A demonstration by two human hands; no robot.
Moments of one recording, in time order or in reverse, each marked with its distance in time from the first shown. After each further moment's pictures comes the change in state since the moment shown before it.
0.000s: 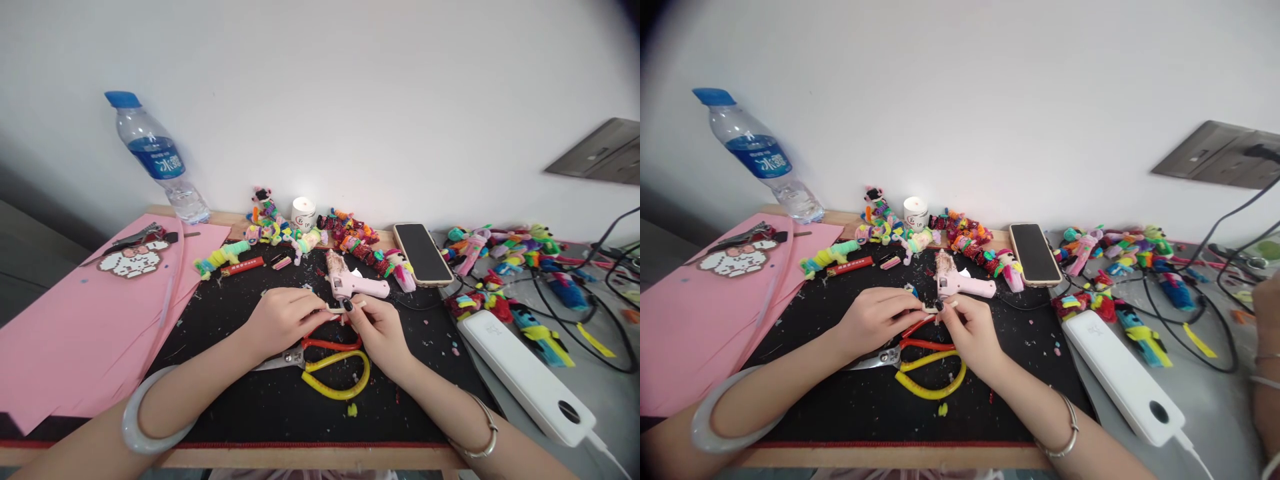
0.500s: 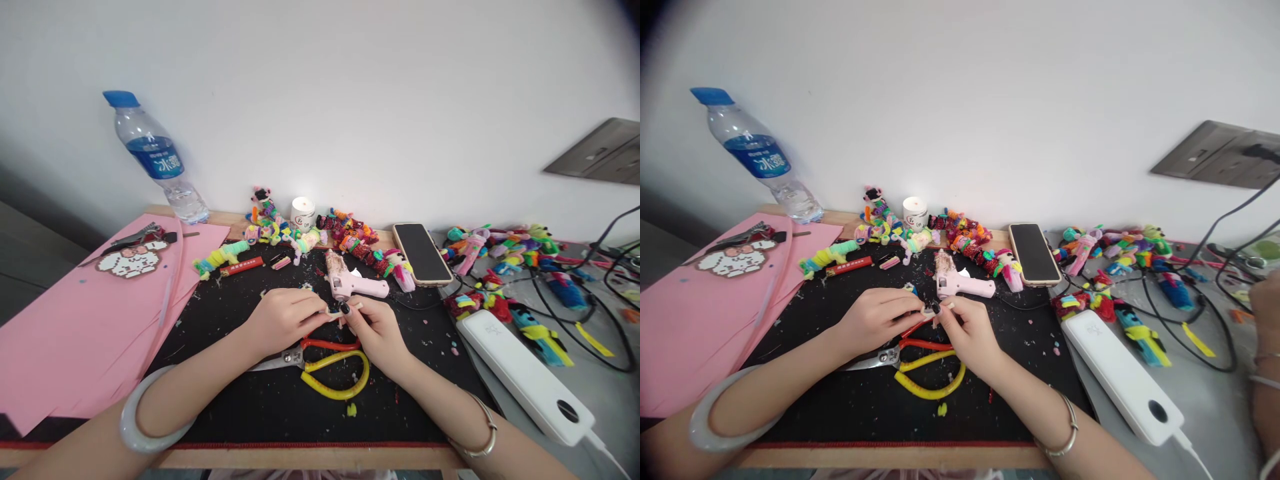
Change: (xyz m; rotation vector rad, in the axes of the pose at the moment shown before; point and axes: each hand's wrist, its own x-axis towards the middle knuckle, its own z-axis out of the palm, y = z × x) left_hand 0.000 -0.002 0.000 -0.012 -0.042 0.064; right_hand 0.001 0.000 -0.001 -0.006 -0.063 -0.035
